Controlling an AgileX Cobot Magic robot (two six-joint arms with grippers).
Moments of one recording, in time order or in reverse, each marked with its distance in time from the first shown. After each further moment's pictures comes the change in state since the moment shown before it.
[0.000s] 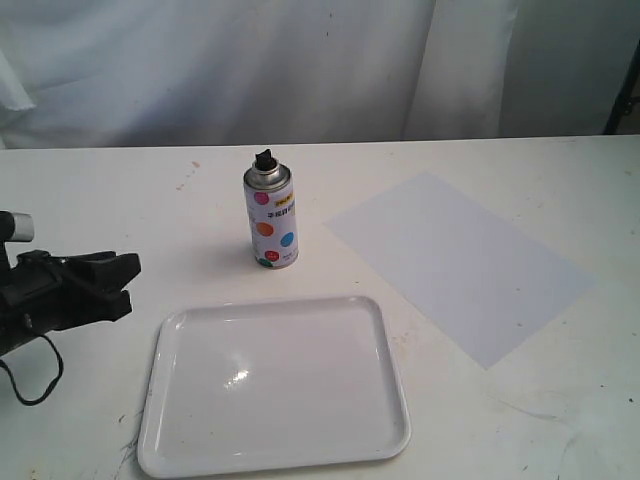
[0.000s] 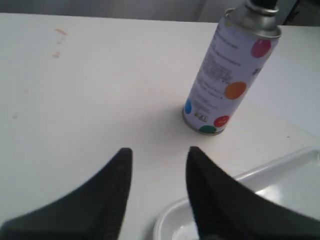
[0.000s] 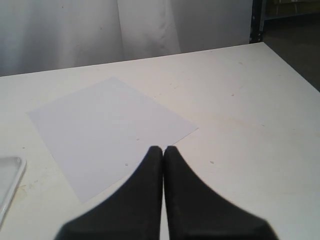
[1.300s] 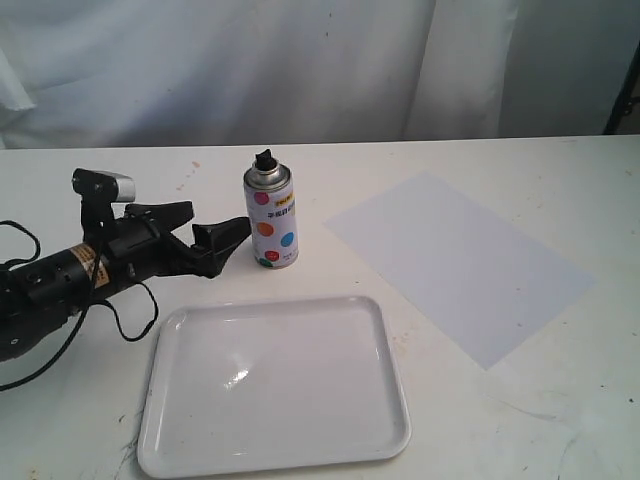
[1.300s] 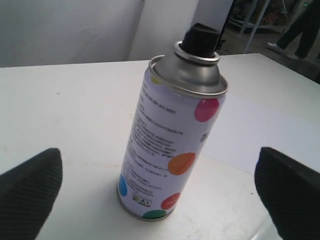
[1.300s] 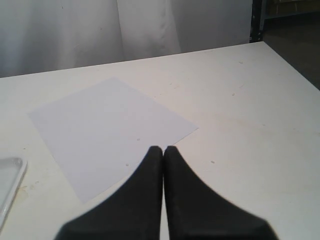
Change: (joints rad) left arm -0.148 0.335 -0.342 0.045 -0.163 -0.026; right arm 0.000 0.000 0.000 0.000 0.000 0.007
